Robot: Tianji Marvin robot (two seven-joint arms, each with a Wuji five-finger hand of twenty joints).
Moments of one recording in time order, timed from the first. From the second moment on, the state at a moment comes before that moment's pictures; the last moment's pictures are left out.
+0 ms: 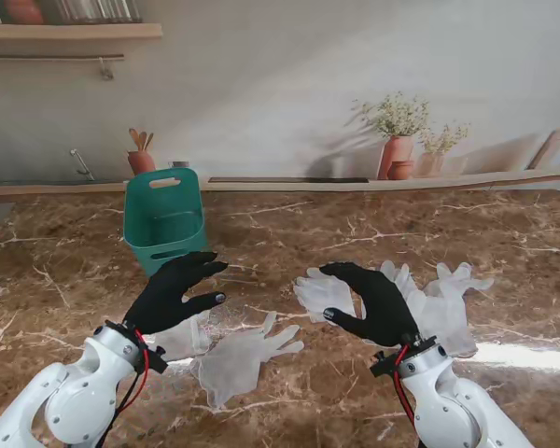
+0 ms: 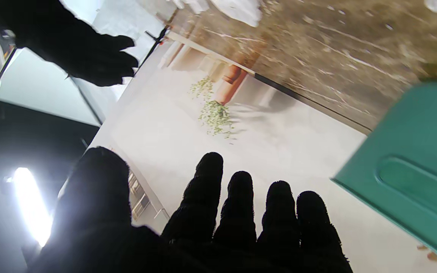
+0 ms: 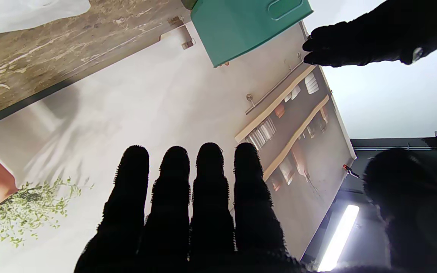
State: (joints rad) left arm 1.82 -1.12 -1.37 -1.80 0.62 -0.31 0.06; right arm -1.80 -1.14 1.32 -1.61 -0.76 -0.48 -0.42; left_hand 0.64 -0.02 0.01 -0.04 0.54 0.12 0.12 0.13 0.36 0.05 0.21 0.20 0.21 0.06 0.15 0.33 -0.01 -0.04 0.44 0.29; right_hand 0.05 -0.29 0.69 -0.04 0.49 -0.02 0.21 0.44 0.62 -0.02 0.12 0.18 0.55 -0.04 0.12 0.18 0.28 -0.01 0.66 0.29
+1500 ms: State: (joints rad) left arm 1.00 -0.98 -1.09 -1.27 0.78 -0.13 -0.64; right arm -1.78 -1.13 1.32 -1.59 -0.69 -0.40 -0.29; left_hand 0.55 -0.55 0.49 -0.10 0.49 0.16 0.19 0.16 0.37 0.06 0.24 0.21 0.22 0.04 0.16 0.34 -0.01 -0.05 0.42 0.37; right_hand 0.12 -0.29 0.67 -0.03 0.52 -0.03 0.21 0.45 0.65 -0.02 0.14 0.22 0.55 -0.04 0.12 0.20 0.29 0.00 0.65 0.31
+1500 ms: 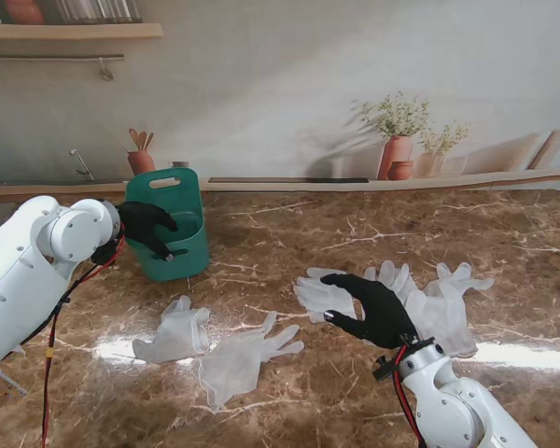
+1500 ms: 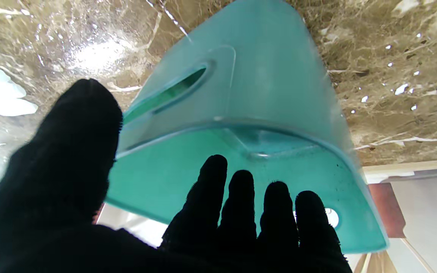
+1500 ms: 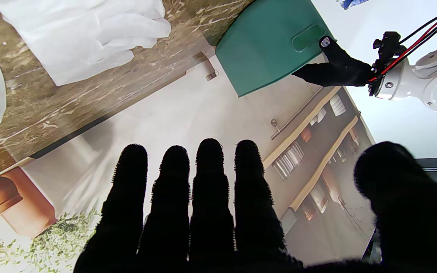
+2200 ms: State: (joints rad) left arm 0.88 -1.00 -0.88 -1.08 0.62 -0.17 -0.52; right arm -1.81 -1.13 1.34 -1.60 -0.69 -0.38 -0.29; left_hand 0.84 -0.55 0.89 -0.16 0.89 0.01 0.39 0.22 0.95 0.02 0.31 0.29 0.75 0.09 0.36 0.41 0.23 0.05 1.01 0.49; right_hand 0.13 -0.30 0.68 -0.03 0.53 -0.05 0.24 0.46 0.69 -0.02 0.15 0.24 0.58 -0.03 0.14 0.23 0.31 0.05 0.69 0.34
